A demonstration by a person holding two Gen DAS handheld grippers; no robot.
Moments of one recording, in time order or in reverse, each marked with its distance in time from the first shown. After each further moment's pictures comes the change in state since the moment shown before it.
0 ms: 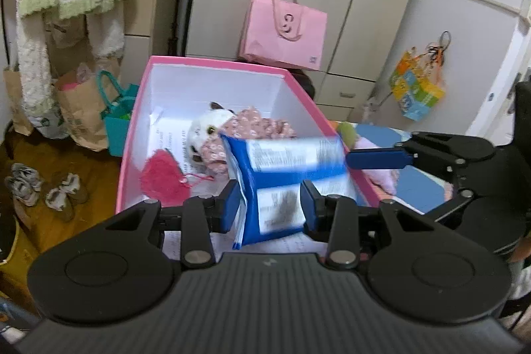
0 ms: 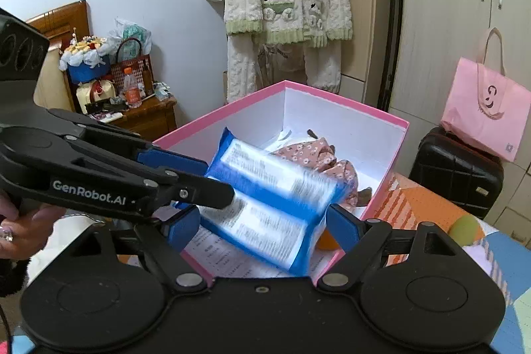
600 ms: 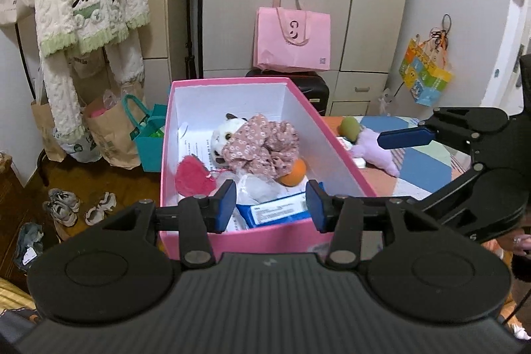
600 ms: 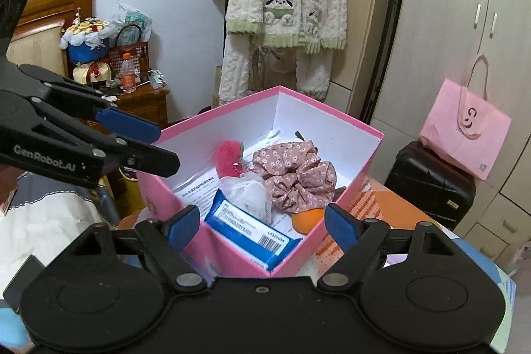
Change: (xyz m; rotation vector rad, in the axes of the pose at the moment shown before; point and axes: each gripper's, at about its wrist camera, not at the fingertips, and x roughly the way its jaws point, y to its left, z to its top) left arm -0.064 -0.031 -0.004 0.114 -0.009 0.092; right arm -0.053 0.017 -0.001 -0.092 0.015 -0.068
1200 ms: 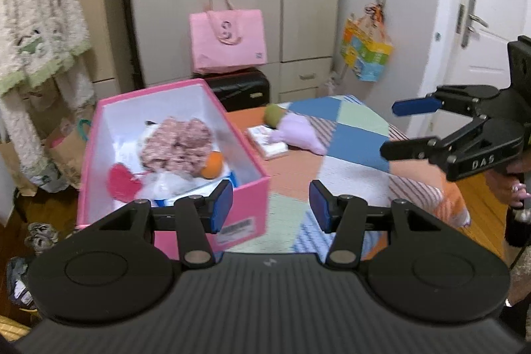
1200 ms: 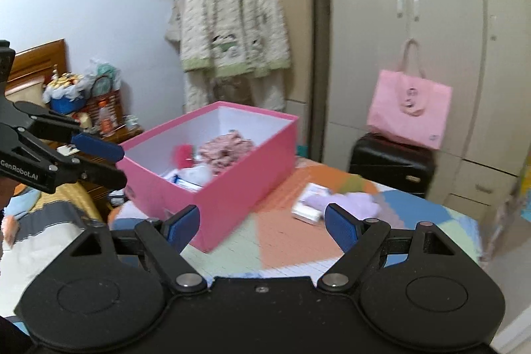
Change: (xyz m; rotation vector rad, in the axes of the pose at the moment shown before) left arm -0.016 -0.090 -0.017 0.166 0.012 -0.140; right arm -0.111 -0.071 -0.091 0.184 -0.145 -0.077
